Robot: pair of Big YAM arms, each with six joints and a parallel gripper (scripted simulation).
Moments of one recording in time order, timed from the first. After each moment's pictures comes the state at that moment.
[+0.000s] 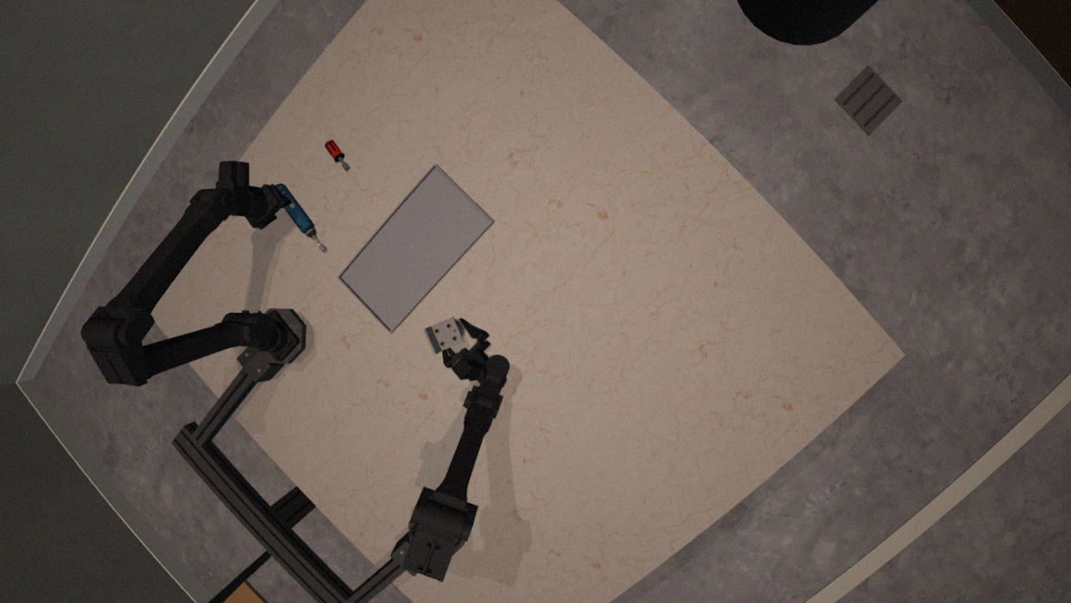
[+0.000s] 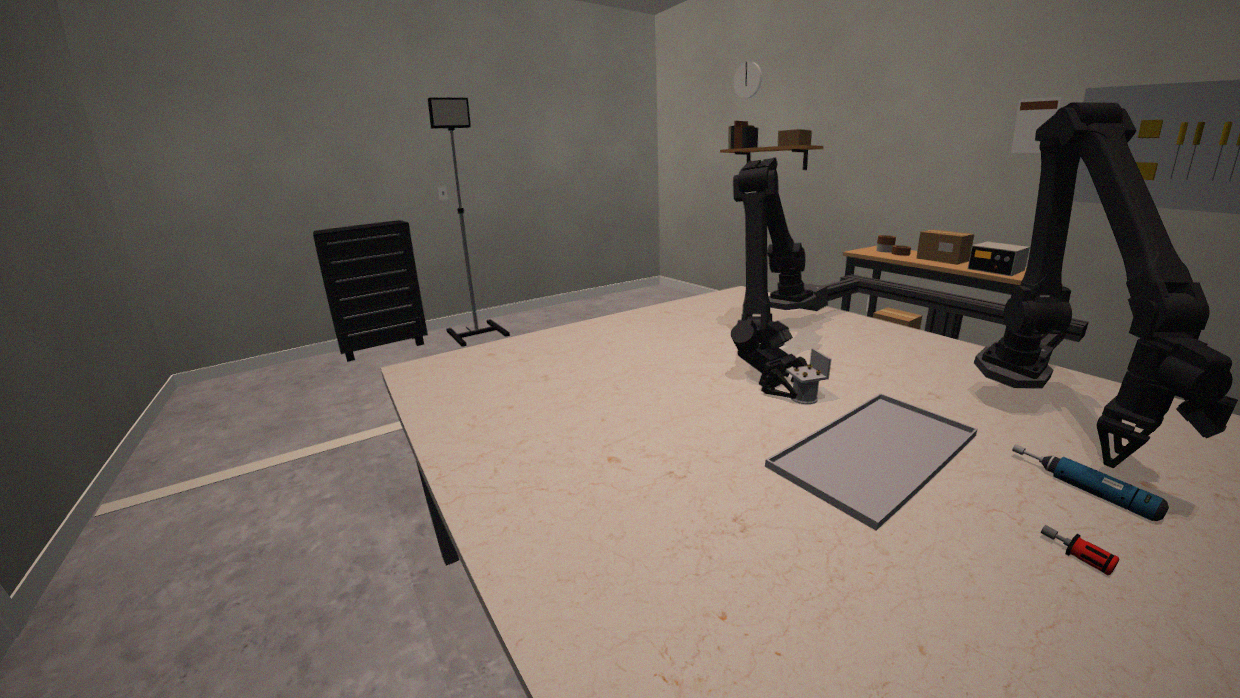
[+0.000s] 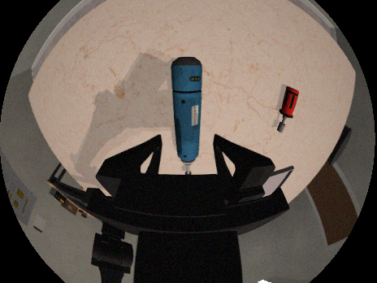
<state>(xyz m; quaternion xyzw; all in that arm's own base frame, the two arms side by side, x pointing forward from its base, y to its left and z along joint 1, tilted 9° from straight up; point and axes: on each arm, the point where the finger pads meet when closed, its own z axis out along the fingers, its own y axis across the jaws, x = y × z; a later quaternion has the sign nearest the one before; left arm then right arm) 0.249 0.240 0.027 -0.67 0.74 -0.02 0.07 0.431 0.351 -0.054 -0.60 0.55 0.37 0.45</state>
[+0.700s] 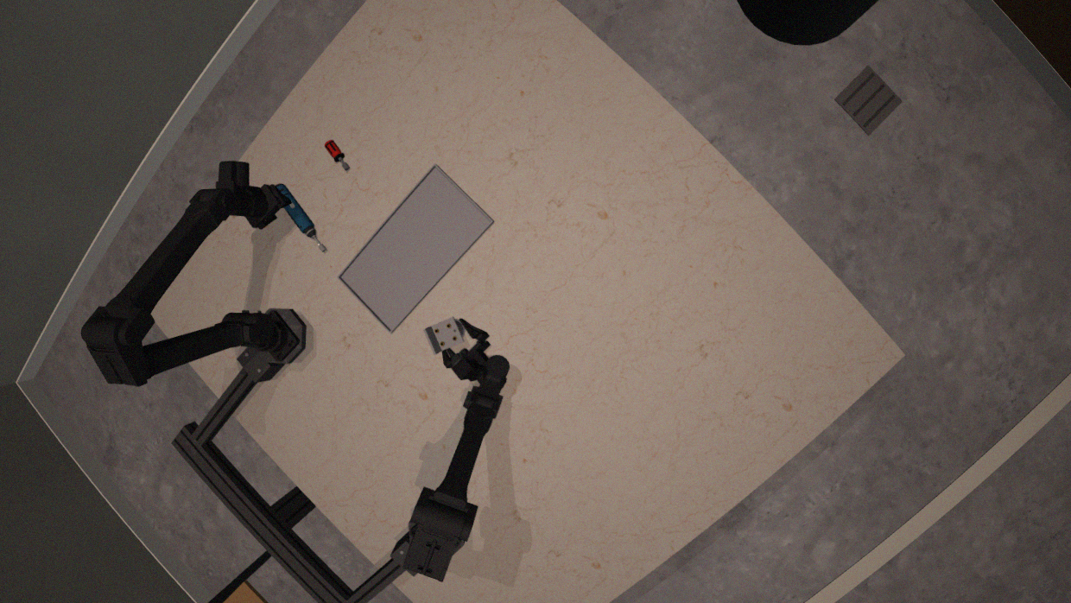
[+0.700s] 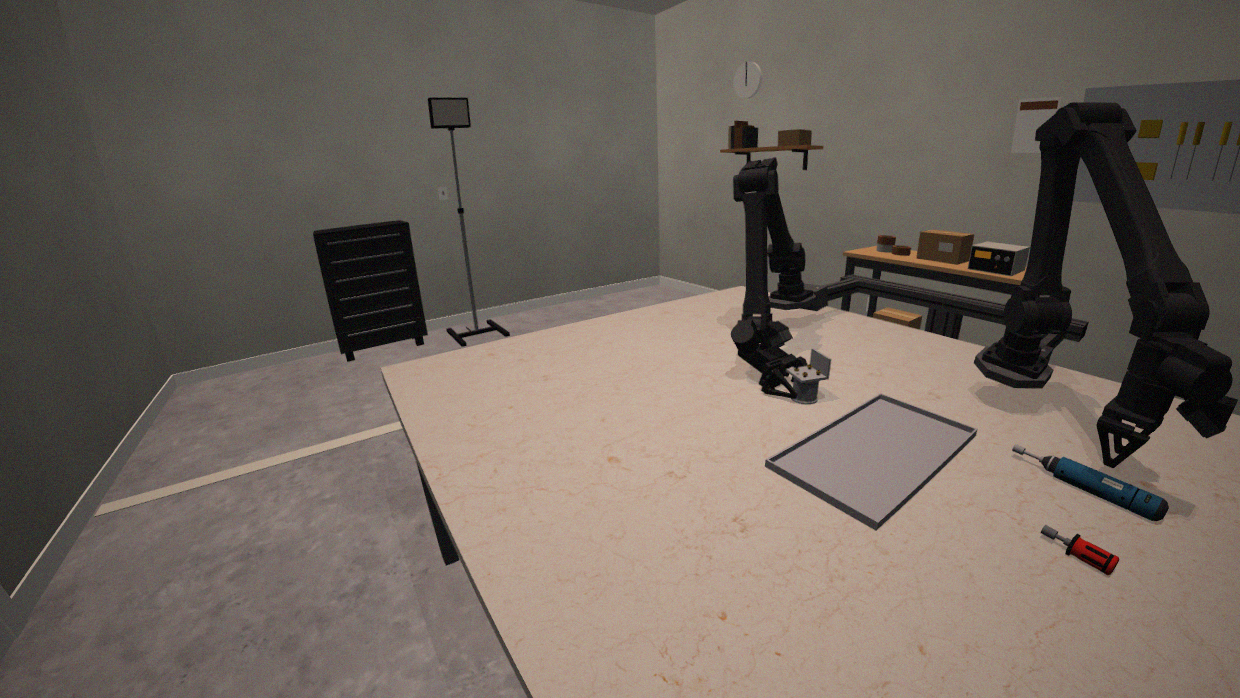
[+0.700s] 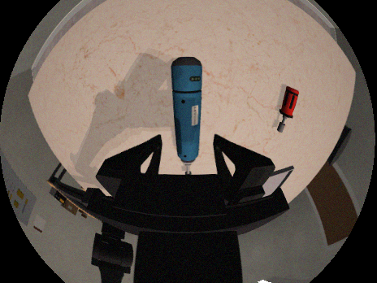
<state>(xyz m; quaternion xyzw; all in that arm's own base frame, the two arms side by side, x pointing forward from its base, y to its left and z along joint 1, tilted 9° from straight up) 0.249 0.240 0.027 -0.67 0.74 -0.02 0.07 0.430 0.351 -0.055 -0.60 0.55 0.37 0.45</state>
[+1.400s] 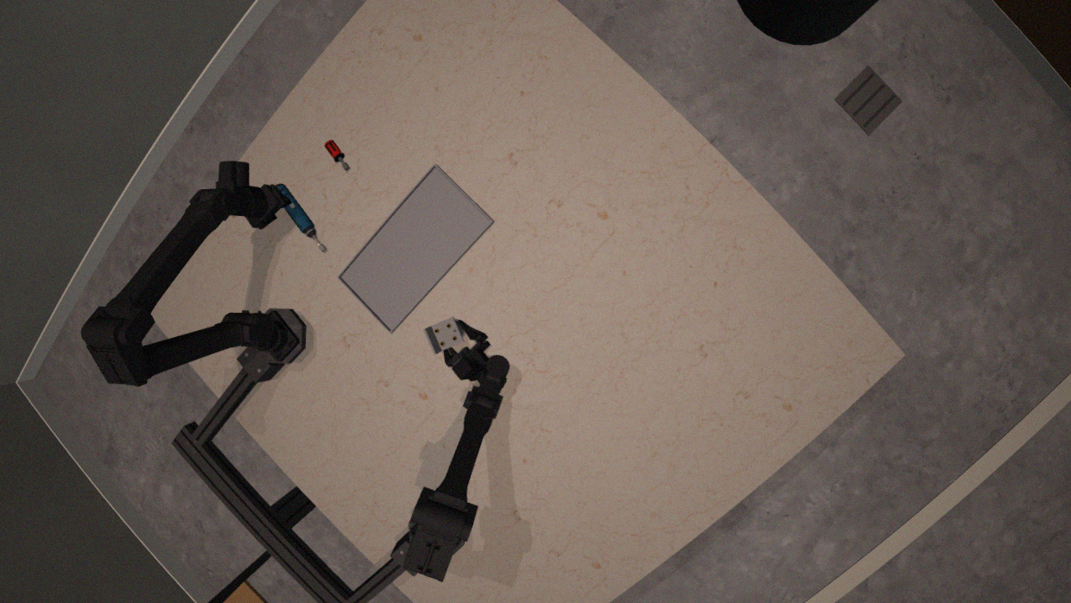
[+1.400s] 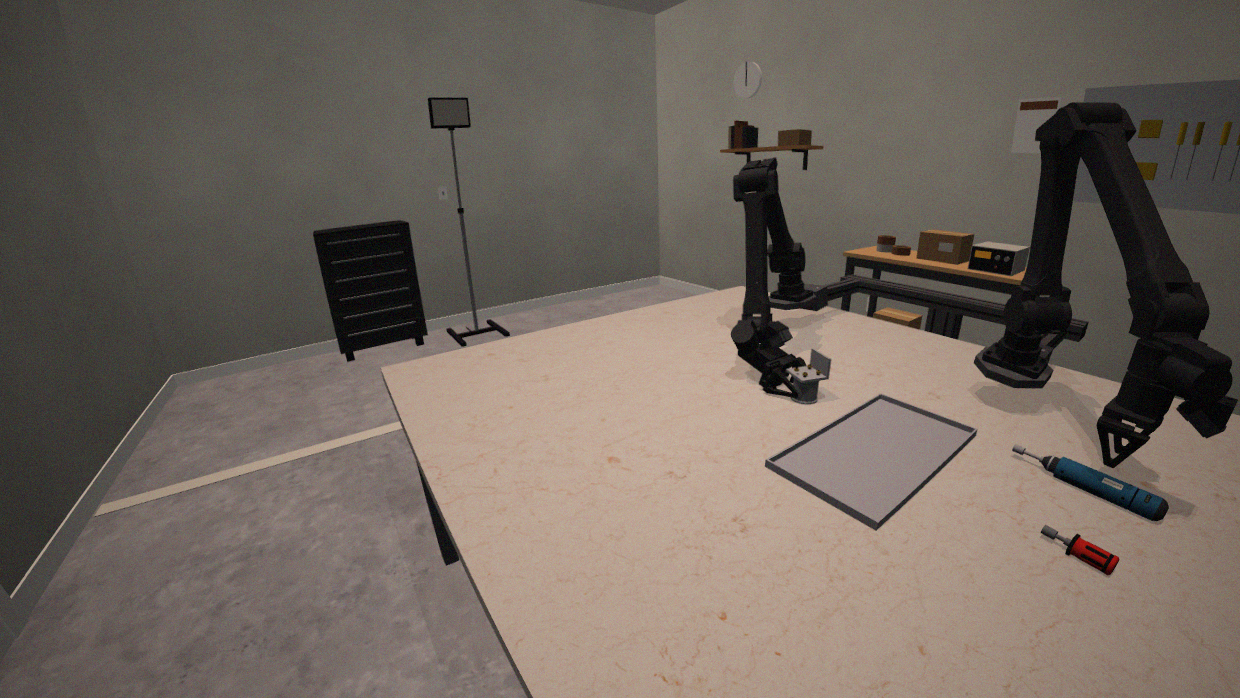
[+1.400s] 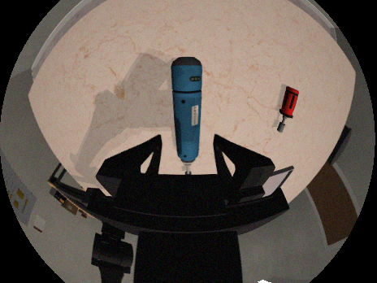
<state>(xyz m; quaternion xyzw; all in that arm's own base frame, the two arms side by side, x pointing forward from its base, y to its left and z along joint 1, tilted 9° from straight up) 0.249 0.240 0.027 -0.67 0.74 -0.02 0.07 0.430 0.351 -0.055 -0.60 0.55 0.37 0.45</state>
